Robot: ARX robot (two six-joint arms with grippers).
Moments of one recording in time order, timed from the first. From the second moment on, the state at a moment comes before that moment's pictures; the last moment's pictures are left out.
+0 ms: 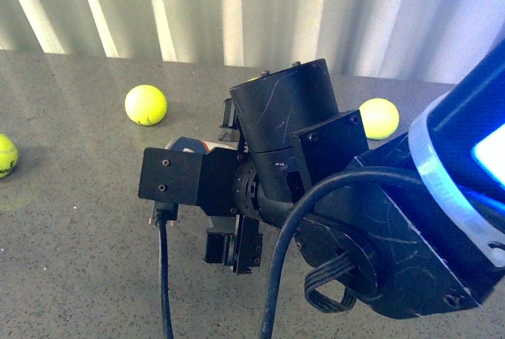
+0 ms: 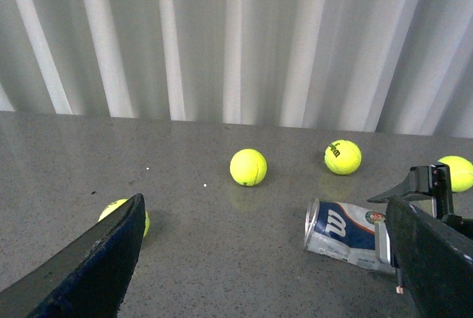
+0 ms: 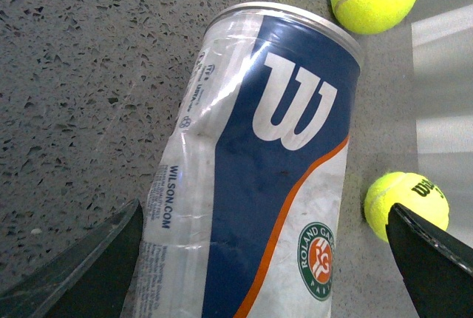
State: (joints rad) left arm 0.00 0.00 0.02 0.00 0.00 0.00; right arm 0.64 2.24 1.01 0.66 -0.04 -1.05
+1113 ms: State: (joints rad) left arm 0.00 0.00 0.02 0.00 0.00 0.00; right arm 0.02 1.34 0.49 0.73 0.37 -0.22
